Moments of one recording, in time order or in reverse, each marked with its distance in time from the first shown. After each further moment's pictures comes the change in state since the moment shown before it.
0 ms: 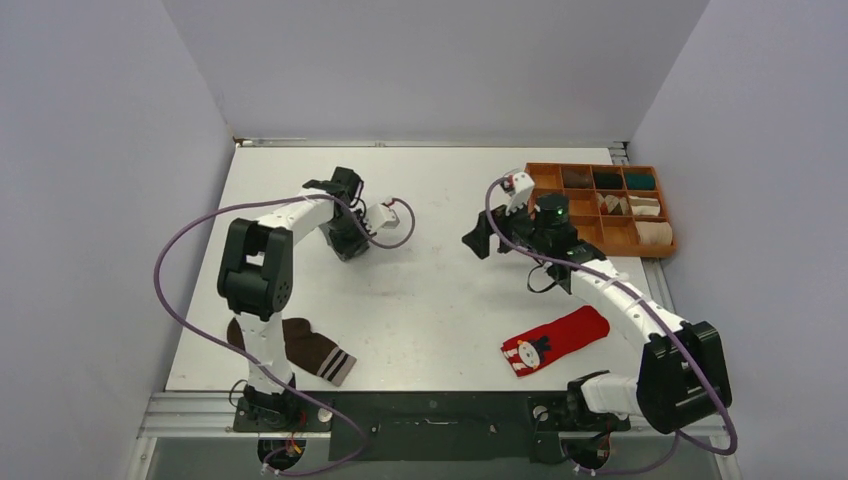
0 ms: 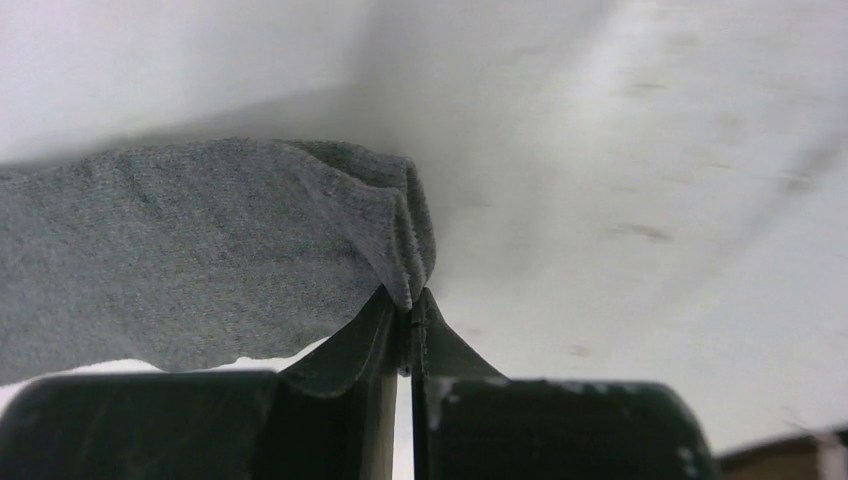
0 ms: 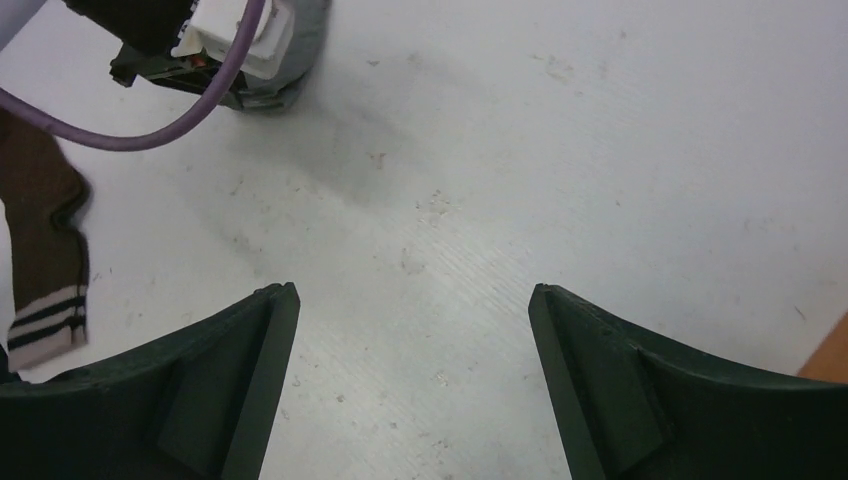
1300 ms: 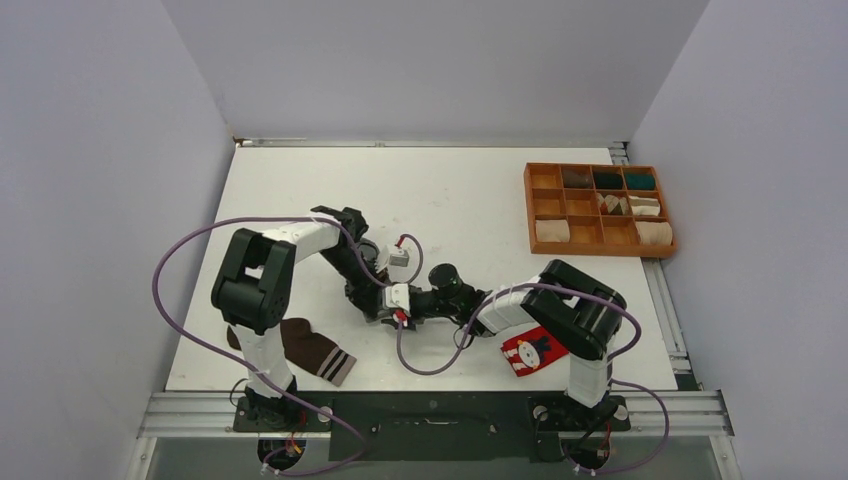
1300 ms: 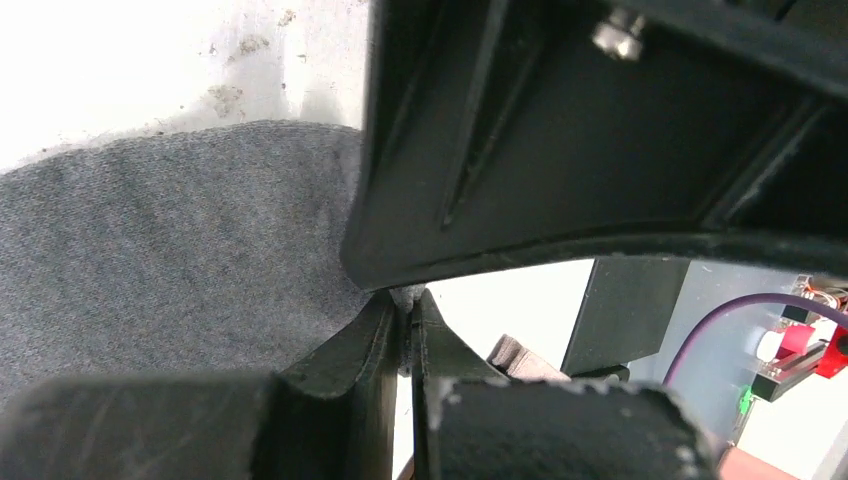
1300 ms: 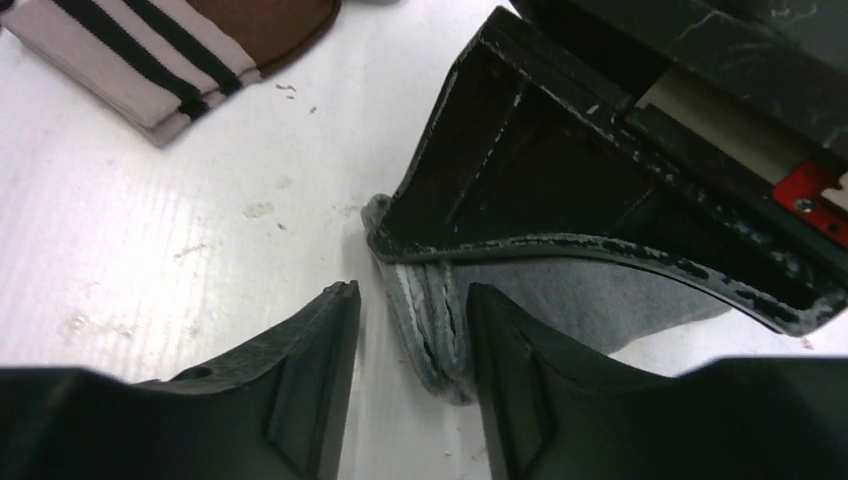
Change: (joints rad) left arm -0.097 -0.140 -0.291 -0.262 0.604 0.056; right arm 0.618 0.567 -0.103 0.713 -0.138 -0.687
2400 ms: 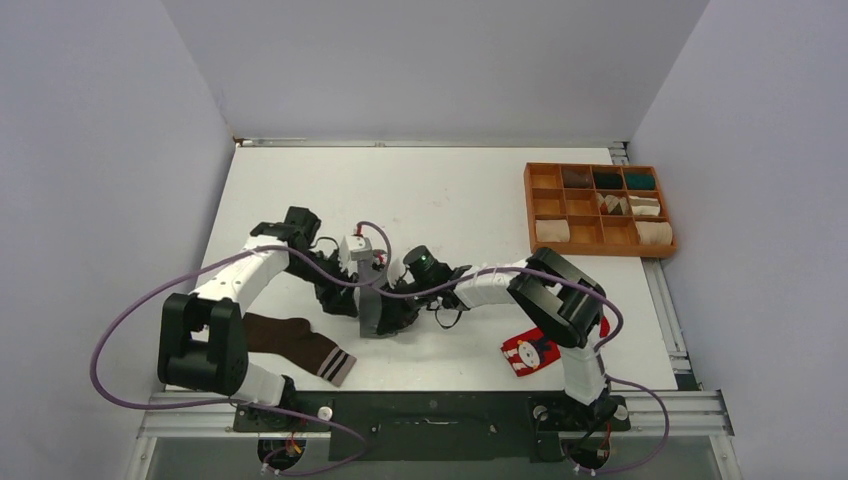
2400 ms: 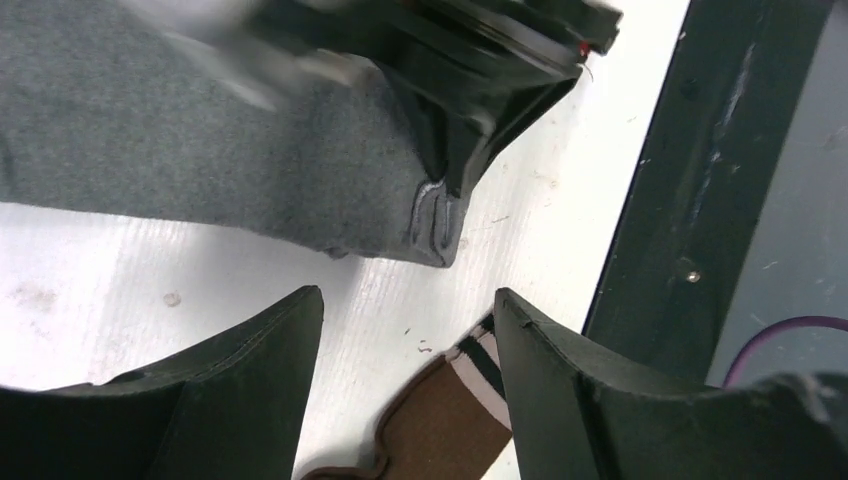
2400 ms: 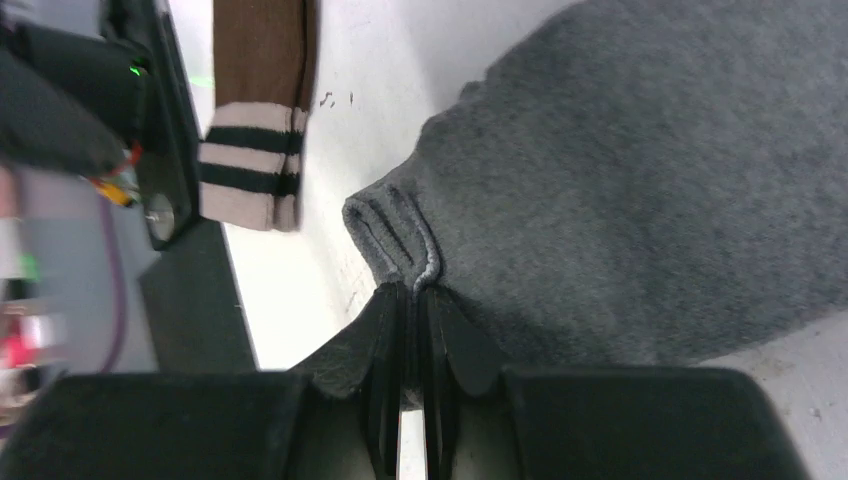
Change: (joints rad) left arm 0.215 -0.404 -0.188 0.061 0.082 0.021; right arm -0.007 0.088 0.312 -0.582 -0.065 0.780
